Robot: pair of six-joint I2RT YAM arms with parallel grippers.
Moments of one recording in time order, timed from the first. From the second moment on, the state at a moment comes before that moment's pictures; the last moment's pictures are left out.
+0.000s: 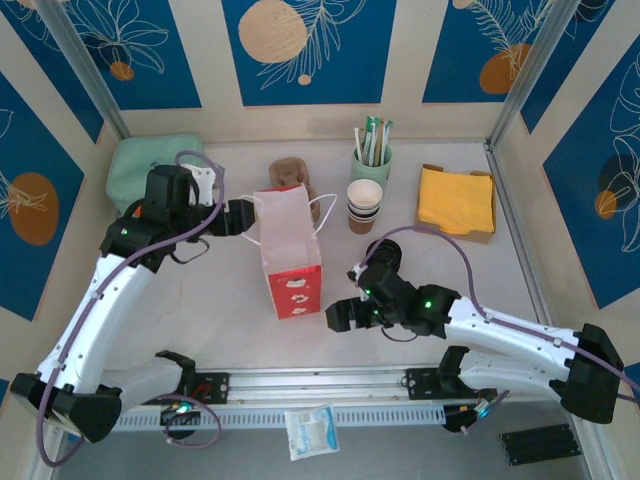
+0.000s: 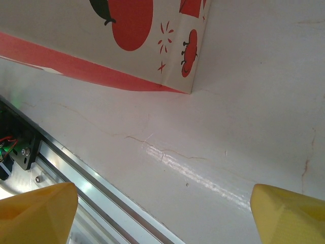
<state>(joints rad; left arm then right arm) -0.35 1.10 1.29 -0.85 0.24 -0.32 1.00 0.98 0.63 -0.54 -0.10 0.73</state>
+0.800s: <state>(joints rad) -0.35 1.08 1.30 -0.83 0.11 -0.33 0.95 1.33 0.77 -0.39 -0.15 0.59</state>
